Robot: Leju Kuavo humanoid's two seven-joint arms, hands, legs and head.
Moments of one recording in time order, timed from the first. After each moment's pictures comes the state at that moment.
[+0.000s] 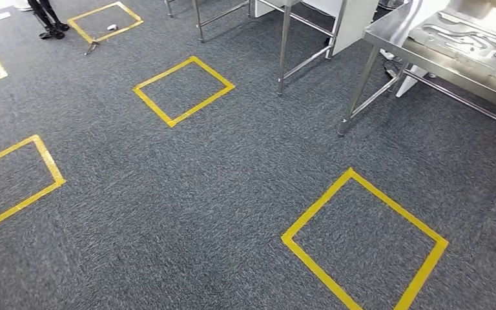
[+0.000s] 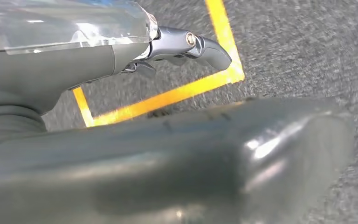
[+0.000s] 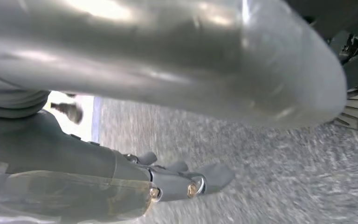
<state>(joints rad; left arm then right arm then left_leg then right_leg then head) -0.05 -0.10 1.34 -0.22 -0.88 0.01 -0.39 -0.07 0.08 -1.09 -0.20 1.43 0.09 0.09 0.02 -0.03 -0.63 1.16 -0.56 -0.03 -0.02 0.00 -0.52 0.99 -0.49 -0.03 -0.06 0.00</state>
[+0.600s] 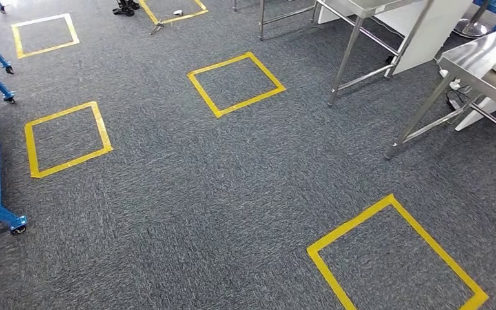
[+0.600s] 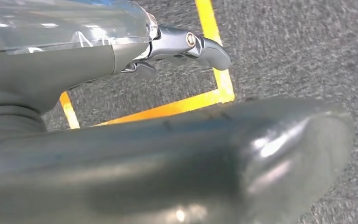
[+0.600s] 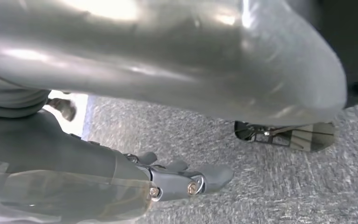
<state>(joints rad) -0.08 -0.05 1.28 -0.22 -1.00 -0.09 -0.40 -0.09 0.11 -1.14 -0.20 1.30 0.08 0.09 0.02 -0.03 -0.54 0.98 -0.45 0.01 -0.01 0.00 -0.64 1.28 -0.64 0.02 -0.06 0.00</state>
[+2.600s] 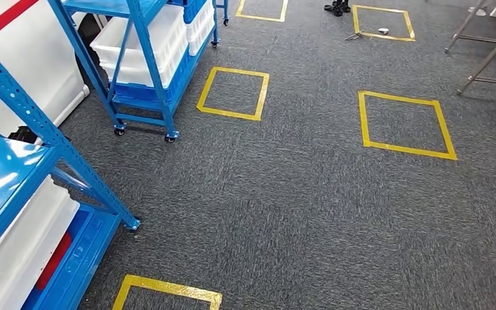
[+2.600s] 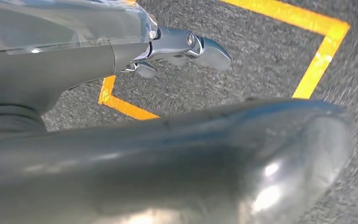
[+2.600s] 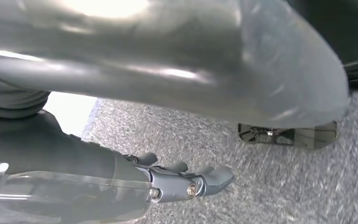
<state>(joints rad) -0.09 -0.02 1.27 -0.22 -1.02 -0.08 -0.39 -0.09 0.12 -1.17 -0.20 1.27 0.08 0.10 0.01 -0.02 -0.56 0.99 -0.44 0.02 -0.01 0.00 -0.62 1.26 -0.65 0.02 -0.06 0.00</state>
